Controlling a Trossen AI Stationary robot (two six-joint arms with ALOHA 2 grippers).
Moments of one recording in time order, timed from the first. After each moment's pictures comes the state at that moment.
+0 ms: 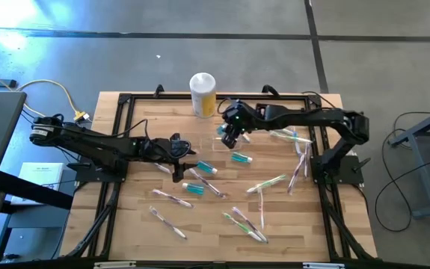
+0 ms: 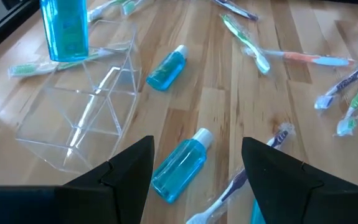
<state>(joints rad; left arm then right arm) -0.07 1.16 0.60 0.08 -0.17 -0.16 -0.24 1.68 1.31 -0.47 0.09 0.23</state>
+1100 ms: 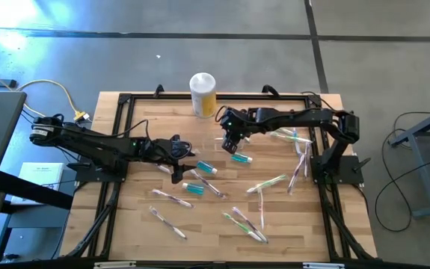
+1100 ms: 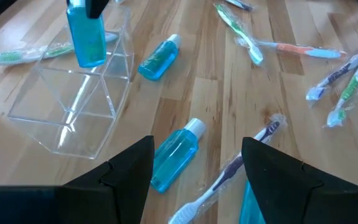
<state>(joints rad) -0.07 1.16 0.60 0.05 -0.14 -0.19 -0.22 1.77 1.35 -0.62 0.12 0.22</state>
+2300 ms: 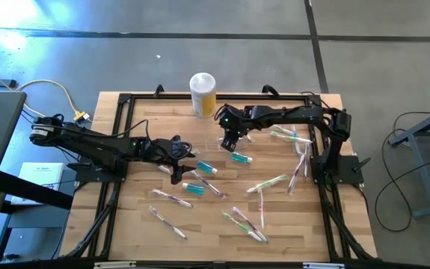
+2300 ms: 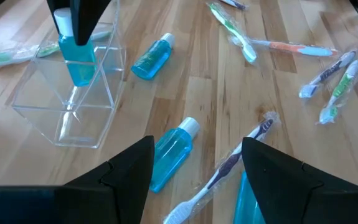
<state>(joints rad) -0.07 1.16 0.60 0.05 -0.11 -0.18 -0.30 1.86 1.35 -0.58 0.02 0.19</state>
